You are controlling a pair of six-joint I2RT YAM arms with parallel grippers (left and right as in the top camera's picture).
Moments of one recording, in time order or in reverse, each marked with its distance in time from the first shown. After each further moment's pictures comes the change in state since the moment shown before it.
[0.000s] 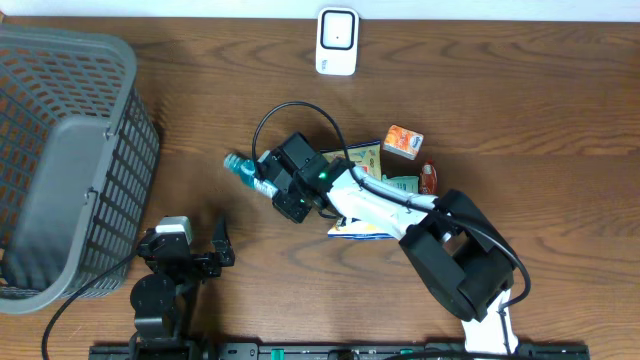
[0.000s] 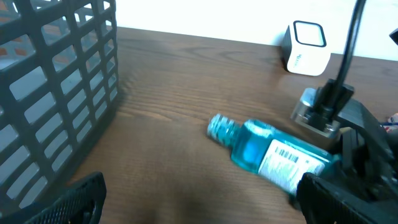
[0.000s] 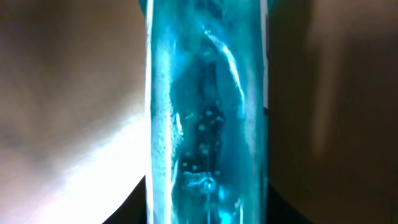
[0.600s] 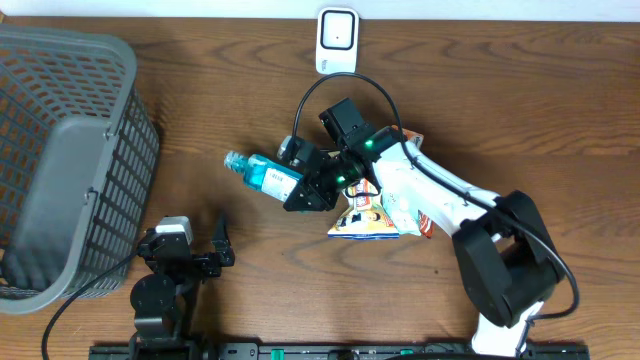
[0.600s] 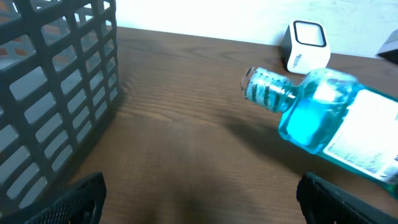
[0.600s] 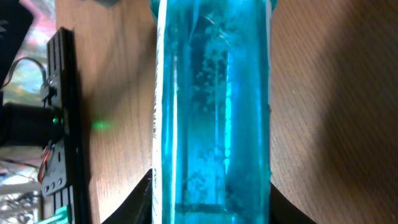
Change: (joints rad) left arm 0.000 0.000 0.000 0.000 0.000 0.000; right arm -0.182 -0.141 0.000 -0.206 -0.543 -0.170
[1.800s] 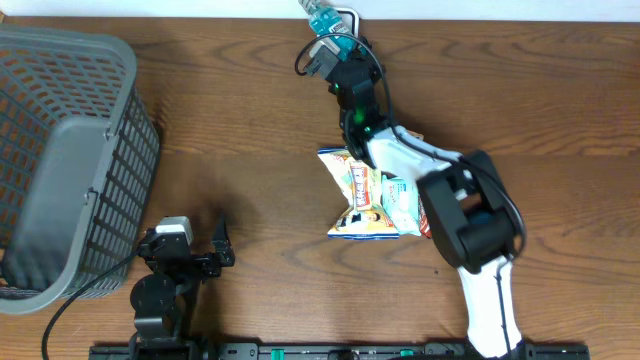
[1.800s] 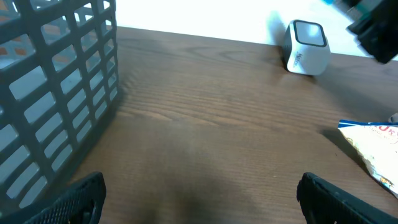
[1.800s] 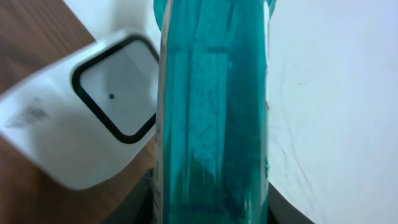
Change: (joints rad) left arm 0.000 0.001 0.000 0.000 0.000 0.000; right arm -0.107 0.307 0.123 1.115 1.321 -0.589
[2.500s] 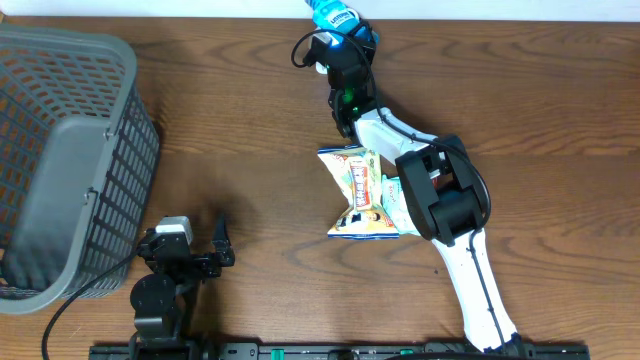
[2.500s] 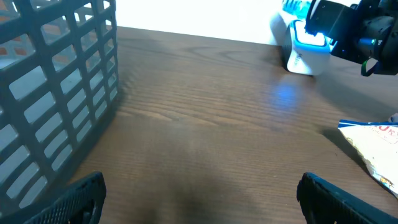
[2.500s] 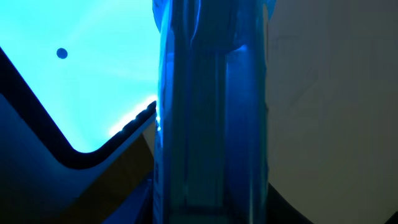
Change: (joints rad) left arm 0.000 0.000 0.000 0.000 0.000 0.000; right arm -0.030 0.281 0.353 -0.037 0.156 -0.412
